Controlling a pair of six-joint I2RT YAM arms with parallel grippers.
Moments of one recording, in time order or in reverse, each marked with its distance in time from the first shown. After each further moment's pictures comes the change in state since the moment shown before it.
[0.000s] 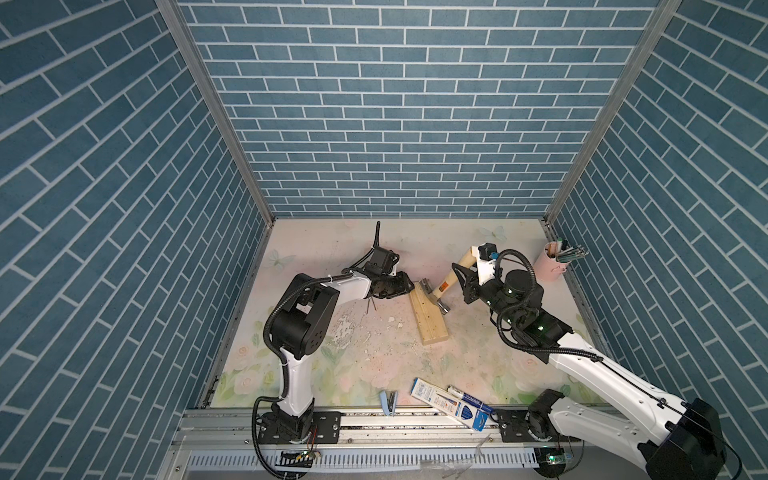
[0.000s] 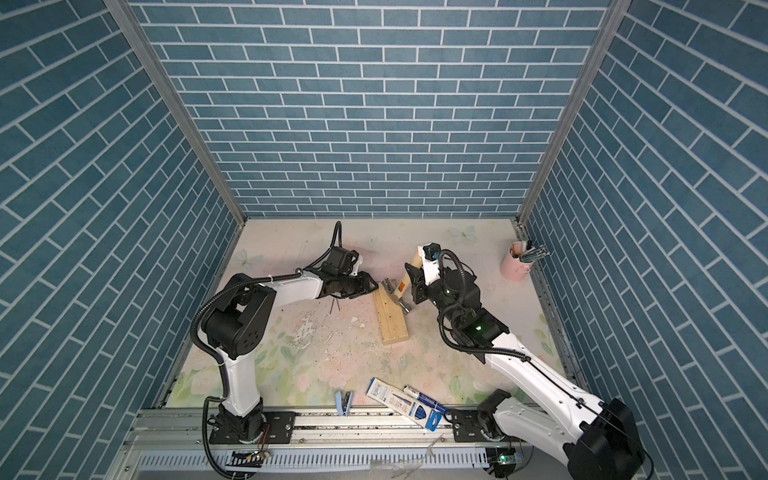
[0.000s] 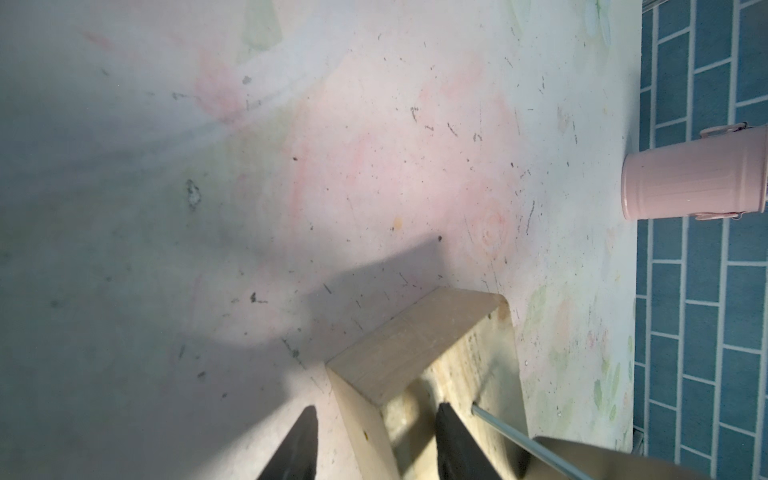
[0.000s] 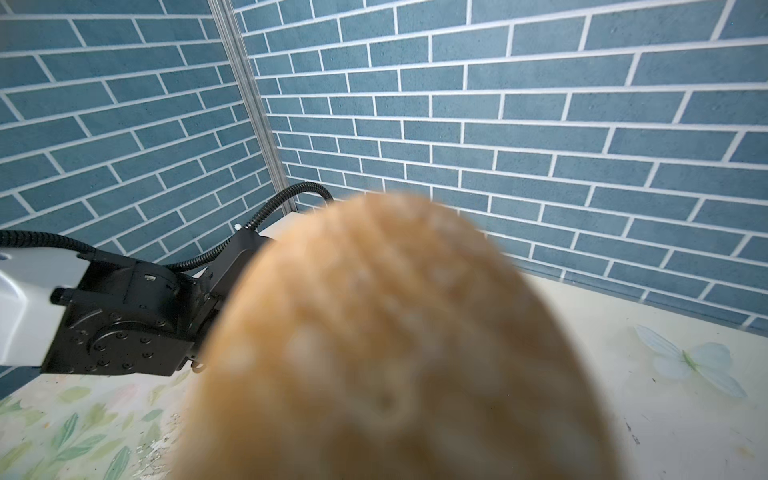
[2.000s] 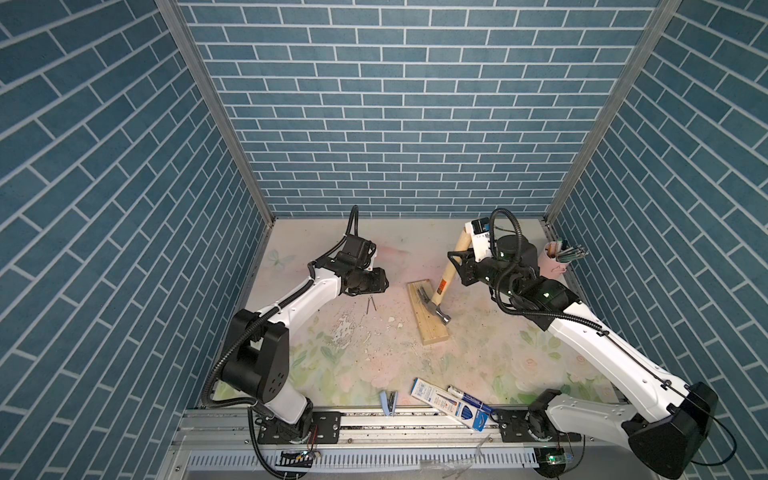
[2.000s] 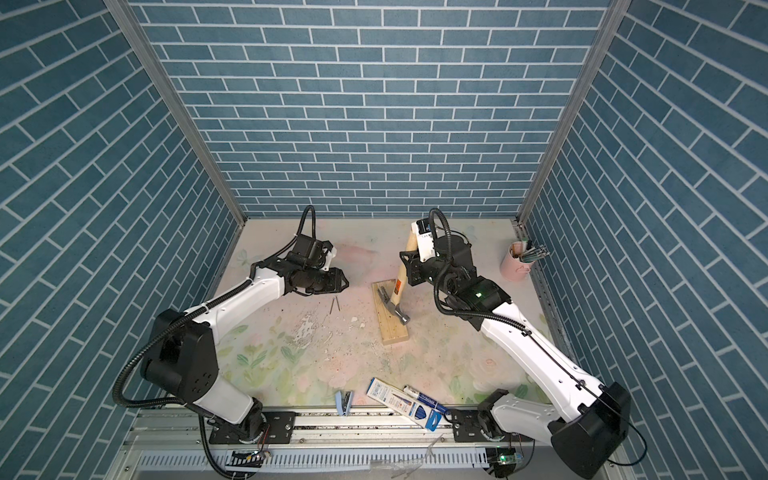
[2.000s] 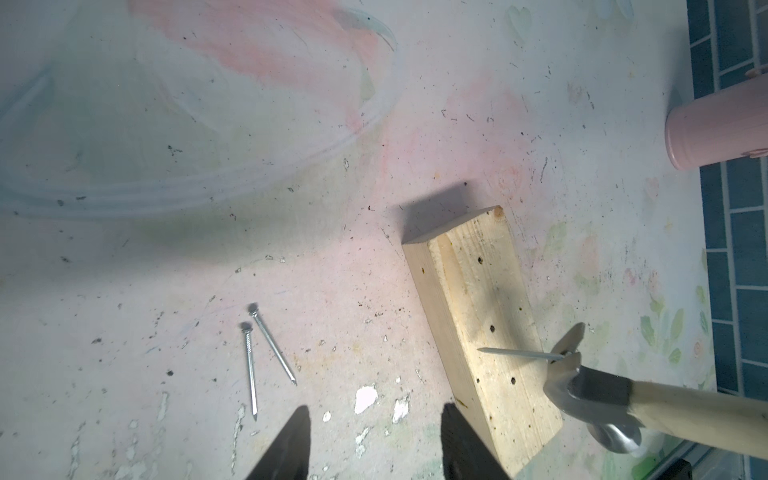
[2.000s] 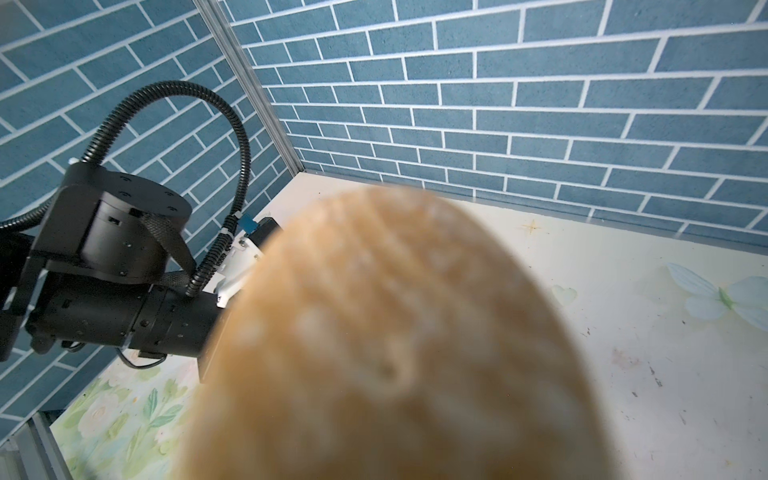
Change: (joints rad) left arm 0.094 -0.386 -0.003 -0.478 -0.116 0.264; right arm -0.040 0.163 0.395 -0.447 -0.080 0.125
